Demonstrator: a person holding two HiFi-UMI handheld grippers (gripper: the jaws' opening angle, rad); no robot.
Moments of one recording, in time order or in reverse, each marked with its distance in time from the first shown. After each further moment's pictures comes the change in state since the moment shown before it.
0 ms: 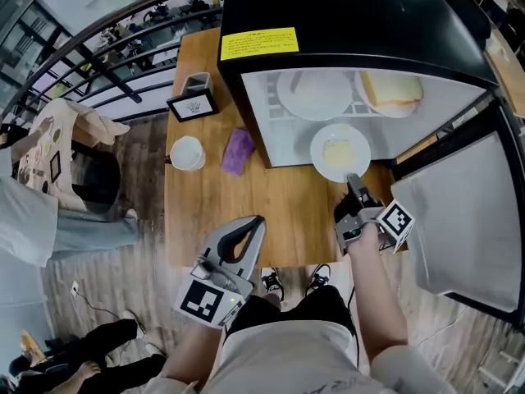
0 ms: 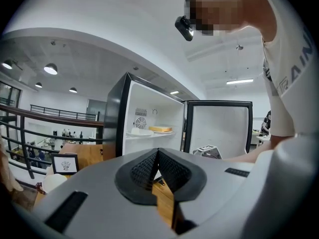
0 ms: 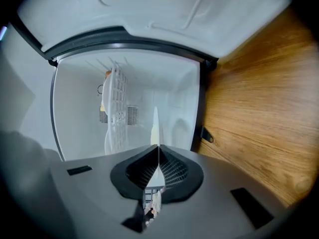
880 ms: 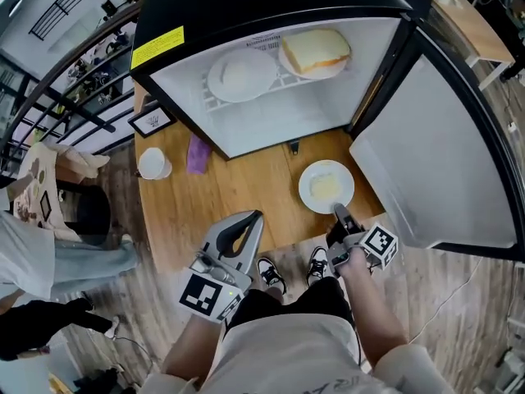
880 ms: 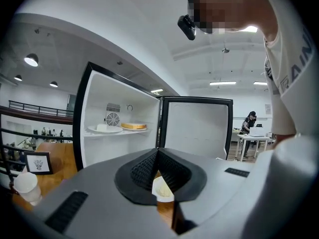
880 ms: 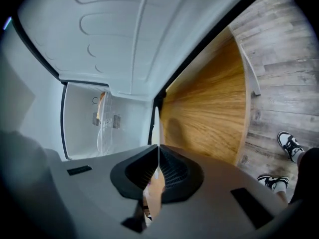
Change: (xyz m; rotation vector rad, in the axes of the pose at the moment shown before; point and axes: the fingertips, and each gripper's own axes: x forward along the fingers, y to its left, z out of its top) left arm 0.023 -0.091 -0.005 0.027 0.027 -0.206; right arm -0.153 -0.105 -0.002 -0.019 -0.077 -0.158
